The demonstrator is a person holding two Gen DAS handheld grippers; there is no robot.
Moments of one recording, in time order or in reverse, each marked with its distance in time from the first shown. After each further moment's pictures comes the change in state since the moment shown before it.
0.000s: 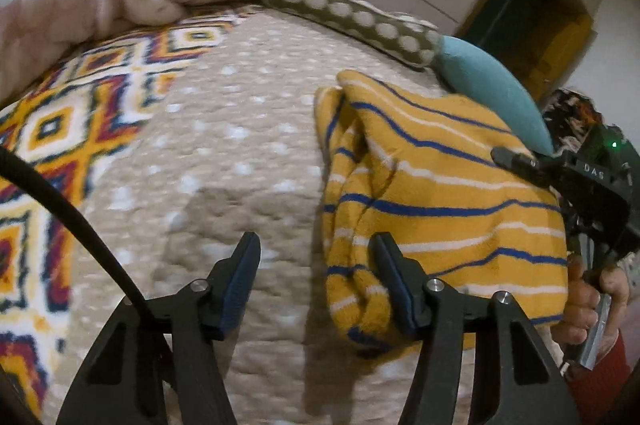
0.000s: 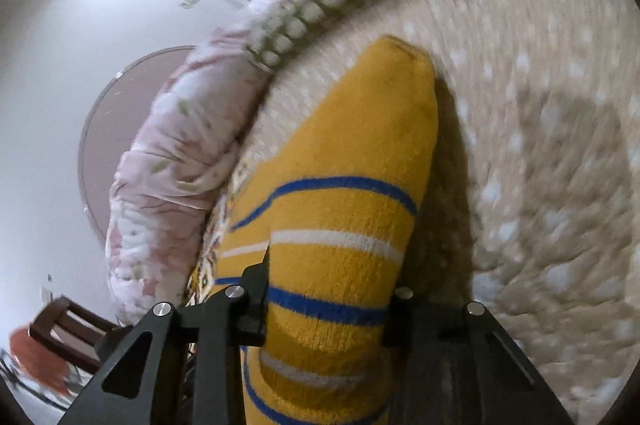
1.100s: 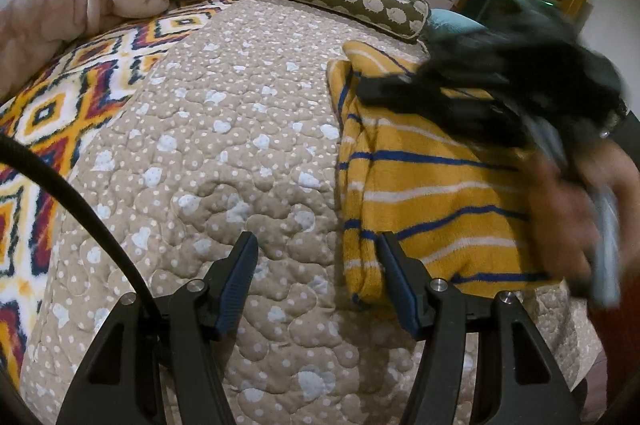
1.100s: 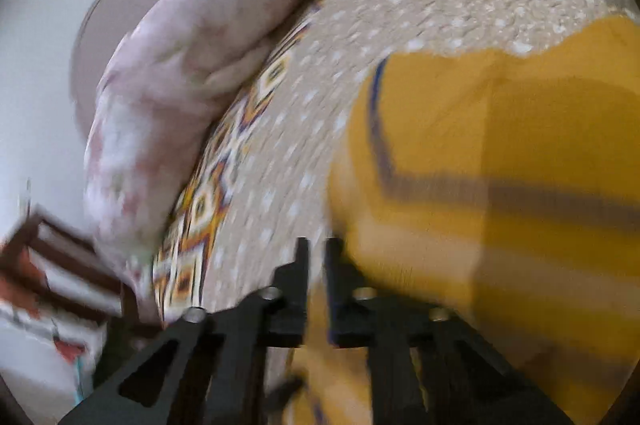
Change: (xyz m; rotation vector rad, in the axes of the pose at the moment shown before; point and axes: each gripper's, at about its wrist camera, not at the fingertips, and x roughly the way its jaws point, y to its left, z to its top) left arm 0.004 -0.010 -0.026 0.049 0.034 0.039; right arm 0.110 0.061 0.029 -0.166 0.322 -0.058
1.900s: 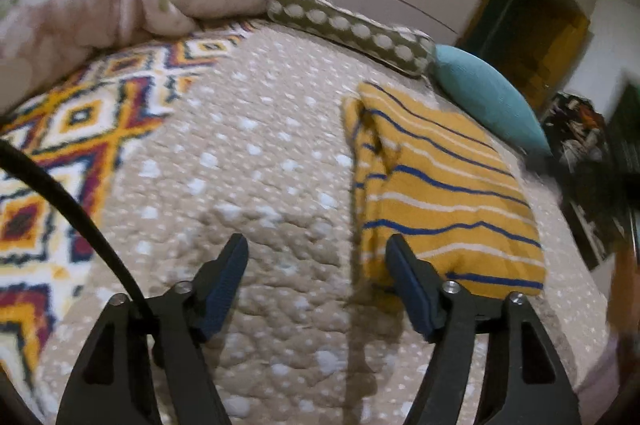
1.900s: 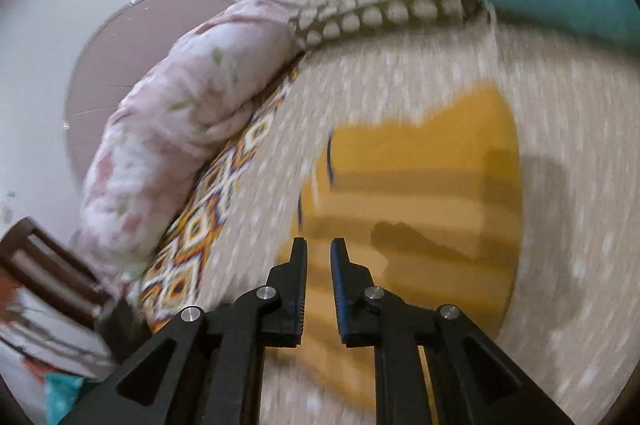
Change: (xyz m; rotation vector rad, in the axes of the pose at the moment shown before) left arm -0.037 0.013 -0.006 -0.057 -0.115 0.028; right arm -0.137 0.011 -0.077 -0.042 -0.186 -0.096
